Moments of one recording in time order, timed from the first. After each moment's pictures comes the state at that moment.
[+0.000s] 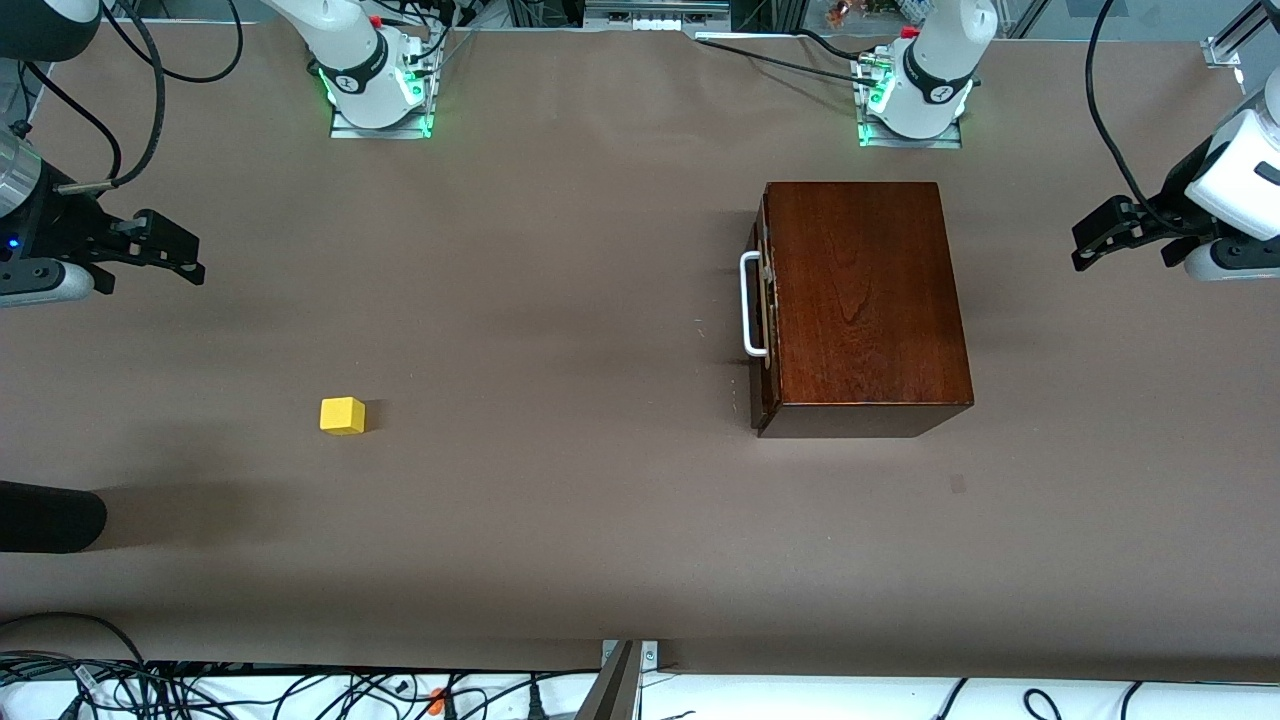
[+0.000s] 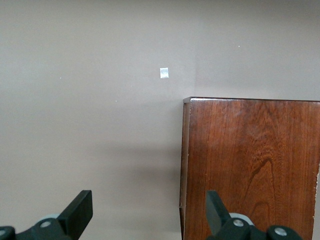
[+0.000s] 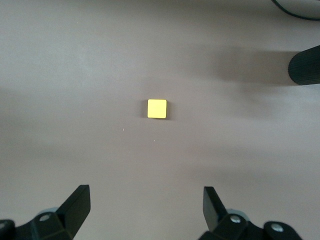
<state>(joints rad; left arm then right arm) -0.03 -0.01 -0.02 -1.63 0.03 1.63 -0.11 0.17 0.09 -0.13 -1.52 0.02 1.64 -0.08</state>
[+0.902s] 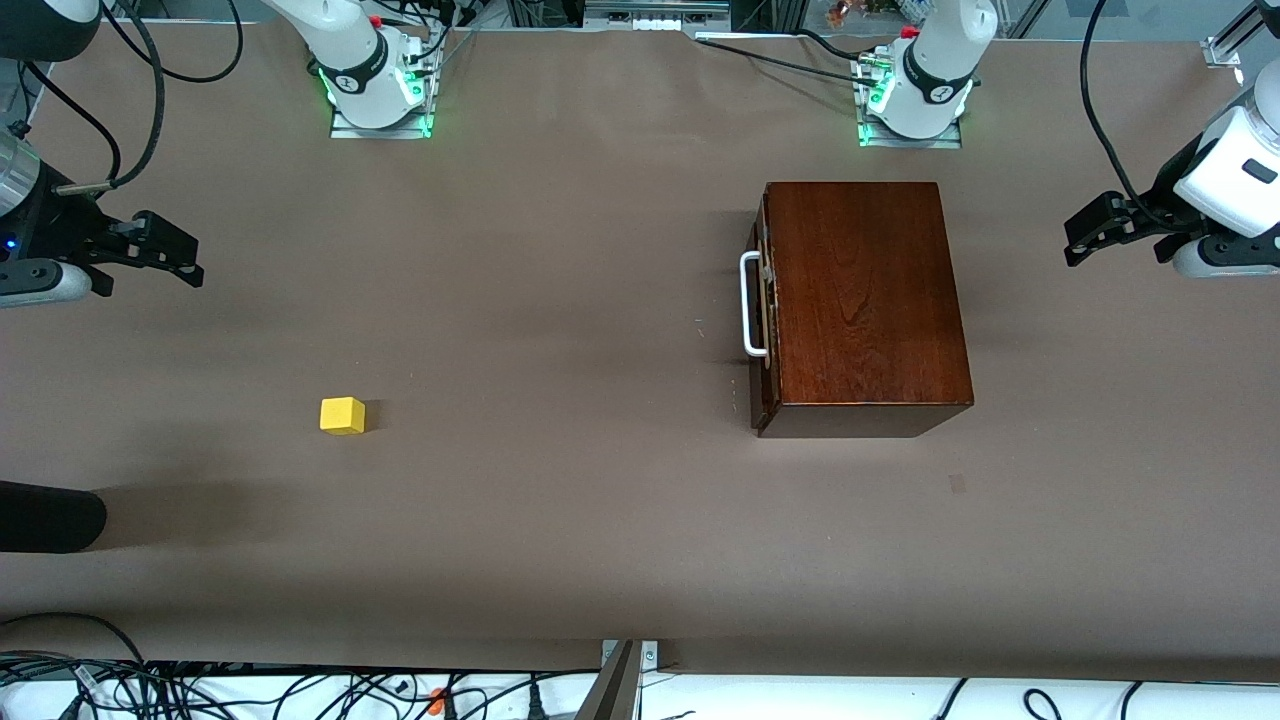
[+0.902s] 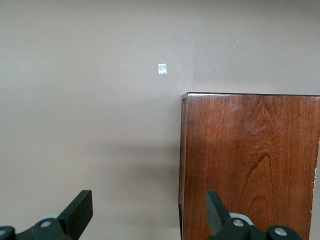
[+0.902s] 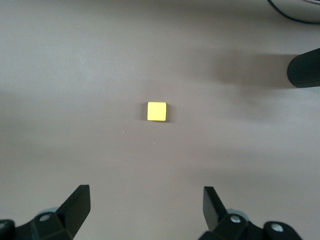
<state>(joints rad) -0.03 -0.01 -0.03 -1.63 0.03 1.61 -0.11 0.17 0.09 -0.13 -1.52 0.02 1.65 -0.08</state>
